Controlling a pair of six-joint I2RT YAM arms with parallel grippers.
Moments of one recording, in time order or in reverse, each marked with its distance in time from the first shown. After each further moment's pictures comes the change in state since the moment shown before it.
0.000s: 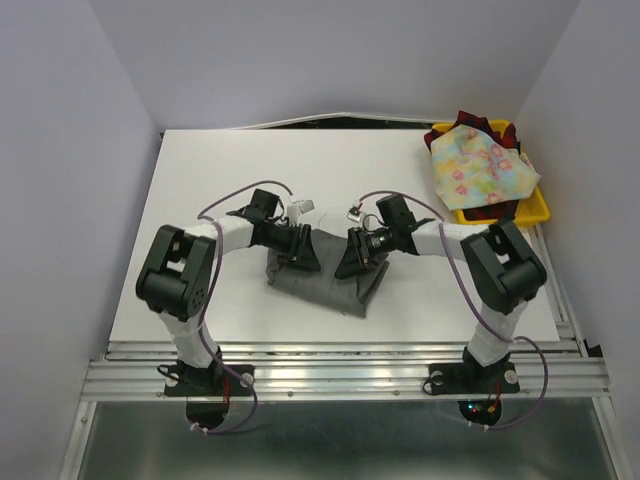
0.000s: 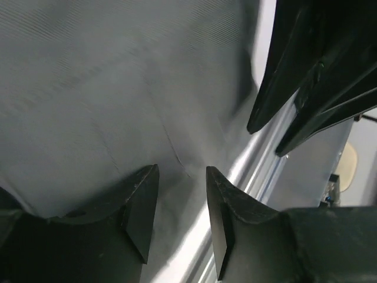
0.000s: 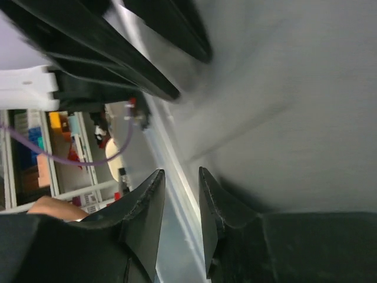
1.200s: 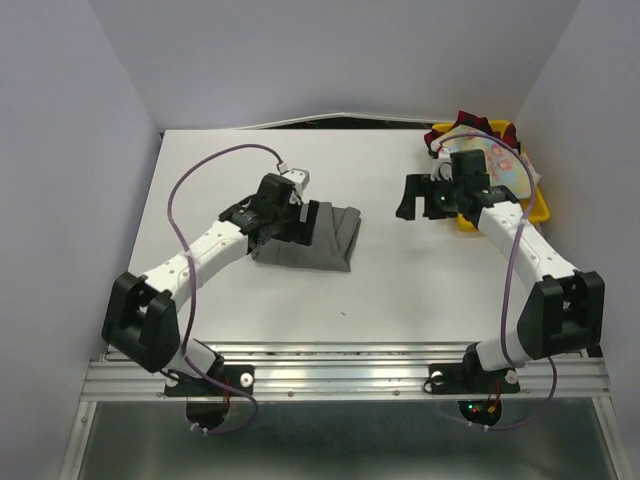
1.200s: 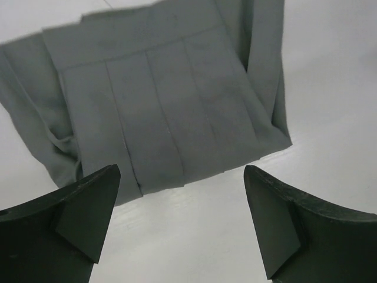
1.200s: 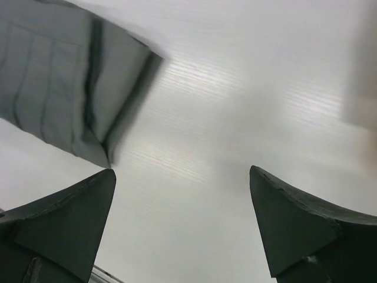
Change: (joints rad) left arm -0.177 -0.296 0.160 -0.144 -0.905 -0.089; right arm -0.280 -0.280 0.260 -0.481 0.689 -0.400
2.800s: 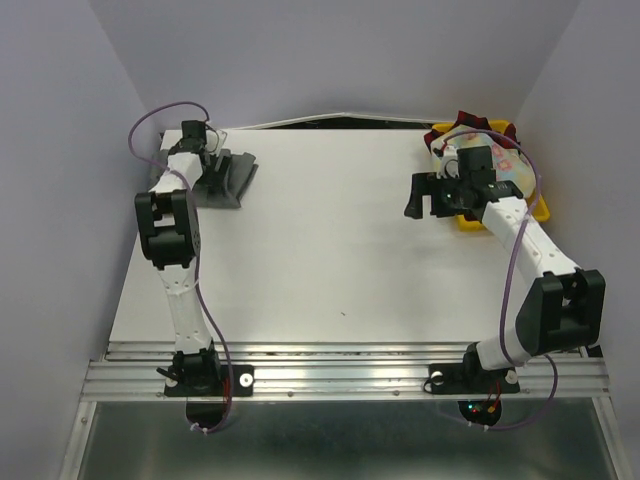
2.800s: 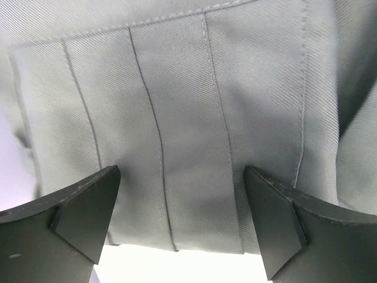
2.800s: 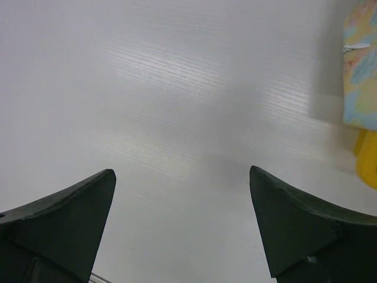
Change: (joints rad) left arm 0.627 0.875 0.746 -0.058 -0.113 0.636; right arm -0.089 0.002 0.008 -0.080 0.042 -0.088
